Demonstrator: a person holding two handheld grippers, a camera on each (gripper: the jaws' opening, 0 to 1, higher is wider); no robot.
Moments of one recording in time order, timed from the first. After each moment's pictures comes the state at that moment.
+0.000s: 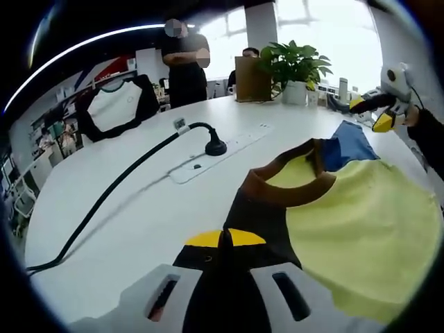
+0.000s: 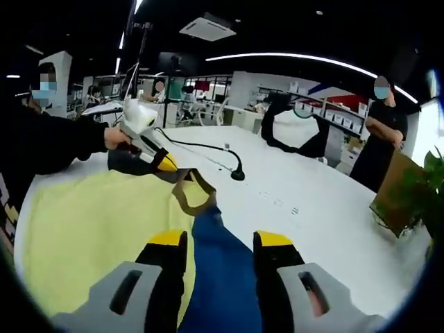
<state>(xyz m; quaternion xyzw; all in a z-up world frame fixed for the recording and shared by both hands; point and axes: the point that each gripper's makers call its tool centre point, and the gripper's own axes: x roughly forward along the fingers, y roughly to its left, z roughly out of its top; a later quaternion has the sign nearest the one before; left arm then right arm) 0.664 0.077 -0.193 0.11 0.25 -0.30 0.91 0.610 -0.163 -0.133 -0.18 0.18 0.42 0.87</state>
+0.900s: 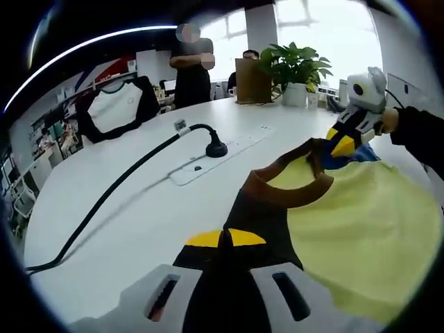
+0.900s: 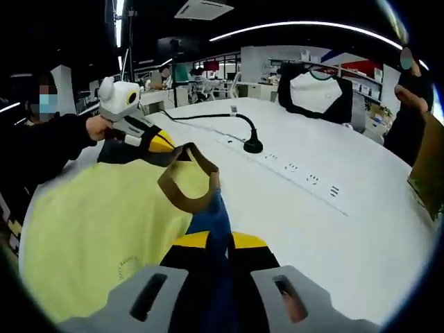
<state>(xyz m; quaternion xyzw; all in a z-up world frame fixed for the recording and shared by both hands) 0.667 0.076 -0.194 0.11 0.24 -0.30 0.92 0.644 -0.132 -0.188 -0.13 0.27 0.46 0.84</state>
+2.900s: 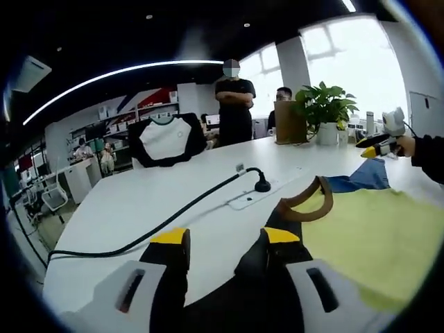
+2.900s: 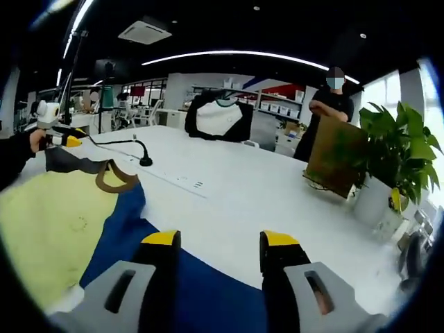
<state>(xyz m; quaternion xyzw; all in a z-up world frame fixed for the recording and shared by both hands) 0.631 0.149 -0.124 0.08 0.12 -0.19 0.97 0.649 -0.322 -0.134 -0.13 0.17 0.22 0.95</state>
